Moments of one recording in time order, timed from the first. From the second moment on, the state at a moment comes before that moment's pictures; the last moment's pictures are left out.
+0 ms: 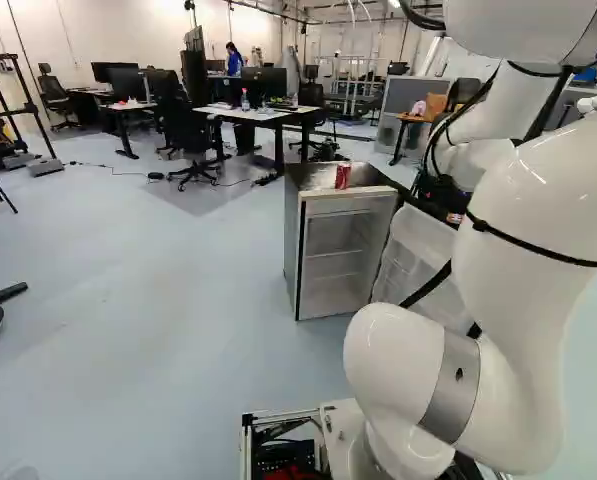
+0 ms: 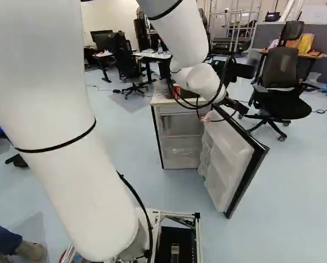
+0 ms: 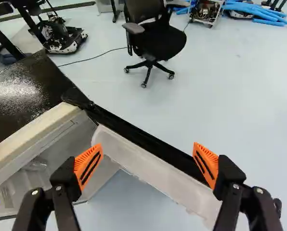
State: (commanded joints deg) arm -40.4 -6.9 -47.2 1.7 9.8 1.6
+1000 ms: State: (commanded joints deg) arm -46.4 -12.6 -58.2 9.9 -7.9 1.6
